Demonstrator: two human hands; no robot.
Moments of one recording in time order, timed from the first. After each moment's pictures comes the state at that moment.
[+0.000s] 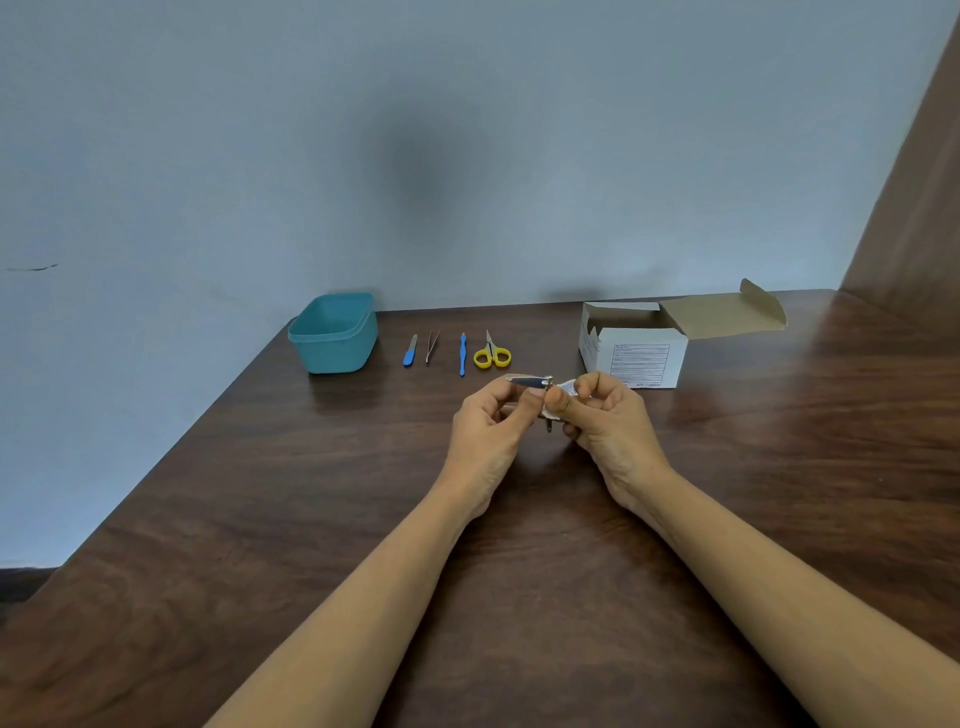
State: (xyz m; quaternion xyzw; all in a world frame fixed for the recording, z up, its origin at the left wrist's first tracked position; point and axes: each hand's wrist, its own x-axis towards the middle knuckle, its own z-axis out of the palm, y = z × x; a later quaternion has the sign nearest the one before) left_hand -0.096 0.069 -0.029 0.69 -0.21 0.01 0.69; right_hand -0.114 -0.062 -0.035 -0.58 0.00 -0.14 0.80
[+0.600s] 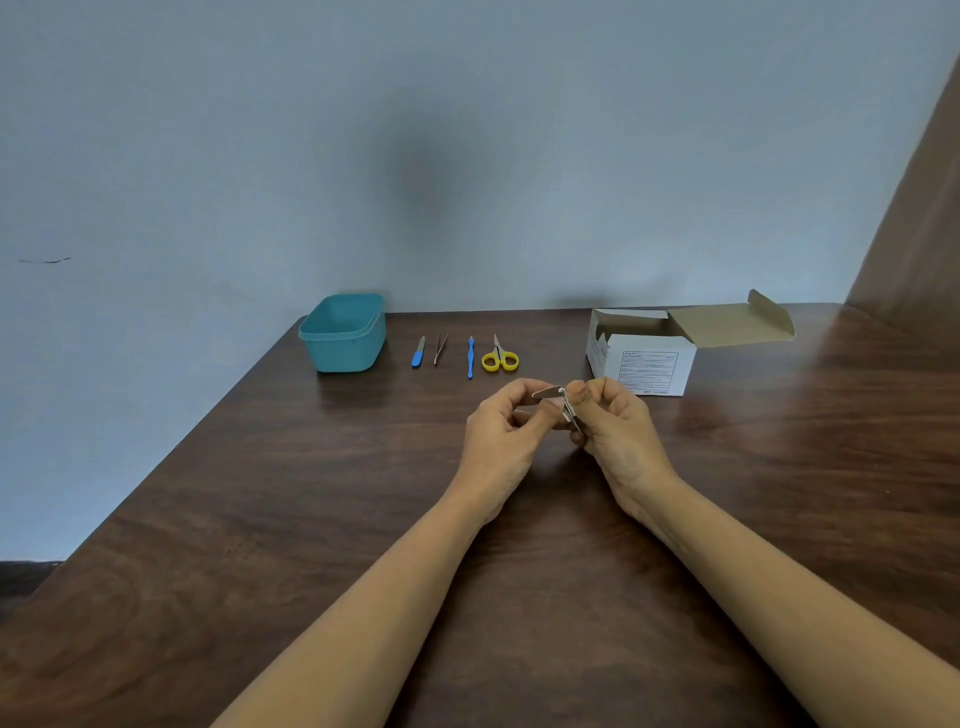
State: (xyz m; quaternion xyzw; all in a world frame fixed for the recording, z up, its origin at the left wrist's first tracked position) left_hand -0.095 0.067 -0.034 0.72 -0.22 0.03 0.66; right_hand -0.113 -0.056 -0.037 -0.61 0.00 -0.17 0.77
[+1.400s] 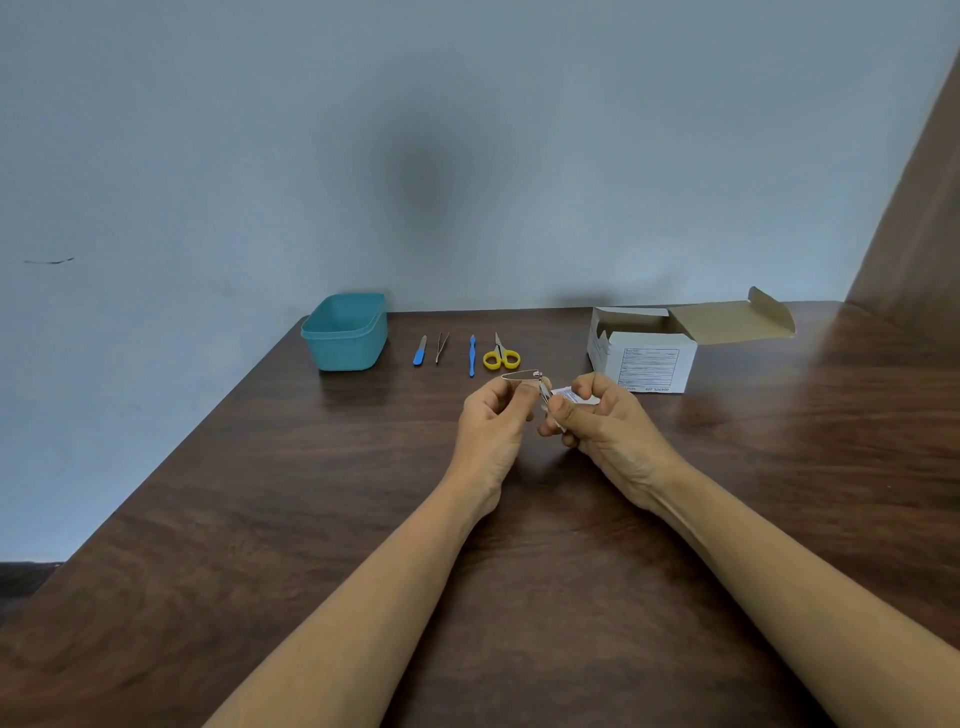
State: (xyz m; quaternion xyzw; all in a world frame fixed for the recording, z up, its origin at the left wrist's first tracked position) left_hand -0.094 0.070 -0.029 0.68 -0.12 0.01 0.73; right_hand -0.118 -0.060 -0.030 -0.61 -0.06 -0.07 0.79
